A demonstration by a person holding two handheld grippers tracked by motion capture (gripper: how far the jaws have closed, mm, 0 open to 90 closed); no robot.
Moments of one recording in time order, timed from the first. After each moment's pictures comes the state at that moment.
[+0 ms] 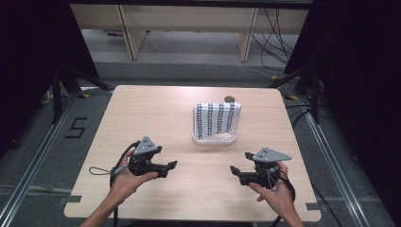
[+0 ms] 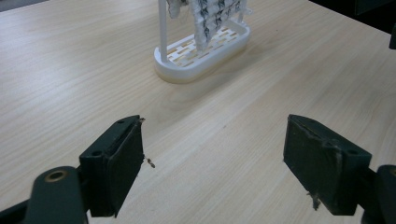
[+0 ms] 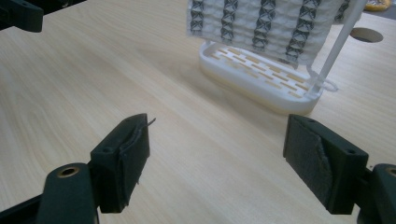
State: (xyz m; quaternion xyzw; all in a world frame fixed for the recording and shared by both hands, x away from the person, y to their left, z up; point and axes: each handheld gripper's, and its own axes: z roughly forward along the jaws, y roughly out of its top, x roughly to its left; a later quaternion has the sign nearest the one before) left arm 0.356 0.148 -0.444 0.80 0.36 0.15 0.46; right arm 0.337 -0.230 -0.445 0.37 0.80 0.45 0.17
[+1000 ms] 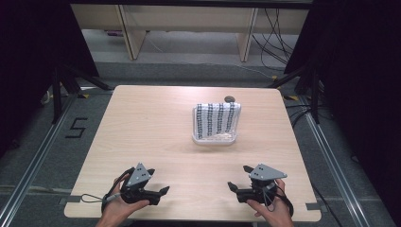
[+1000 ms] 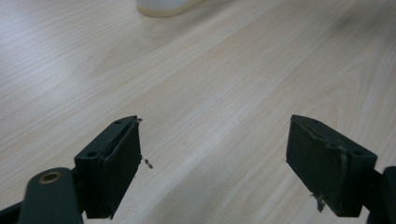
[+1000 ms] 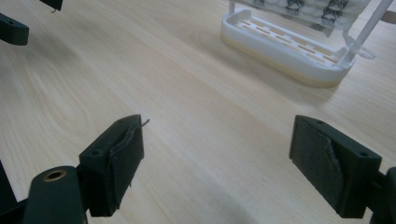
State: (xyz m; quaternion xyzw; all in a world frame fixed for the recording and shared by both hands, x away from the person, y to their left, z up) left arm 0.306 0.165 -0.491 0.82 0.33 0.16 0.43; right arm 0.305 -0.224 -0.472 0.35 0.81 0.43 0.17
